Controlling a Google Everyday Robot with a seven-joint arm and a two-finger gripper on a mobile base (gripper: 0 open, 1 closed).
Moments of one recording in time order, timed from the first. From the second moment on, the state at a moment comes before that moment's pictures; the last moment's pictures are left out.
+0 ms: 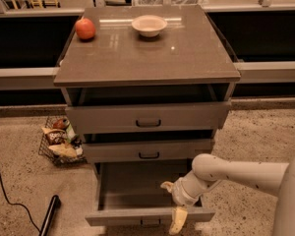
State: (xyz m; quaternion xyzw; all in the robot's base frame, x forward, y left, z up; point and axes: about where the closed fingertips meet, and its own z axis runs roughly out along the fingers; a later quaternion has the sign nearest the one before) arm 0.425 -0.070 0.389 -0.69 0.66 0.28 0.15
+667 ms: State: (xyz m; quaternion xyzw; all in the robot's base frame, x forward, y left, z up) arm 0.410 -0.074 0.337 -0.68 0.66 0.29 0.13
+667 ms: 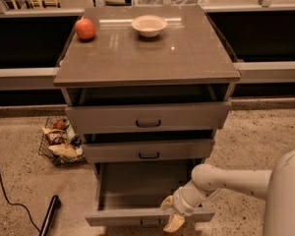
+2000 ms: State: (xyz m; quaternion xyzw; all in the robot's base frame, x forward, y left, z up) arm 0.416 -0.118 0.219 -0.74 0.62 0.25 0.05
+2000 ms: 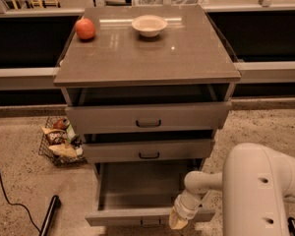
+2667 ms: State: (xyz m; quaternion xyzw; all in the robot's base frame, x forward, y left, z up) arm 0.426 -0.144 0.172 -0.74 0.63 0.22 0.06
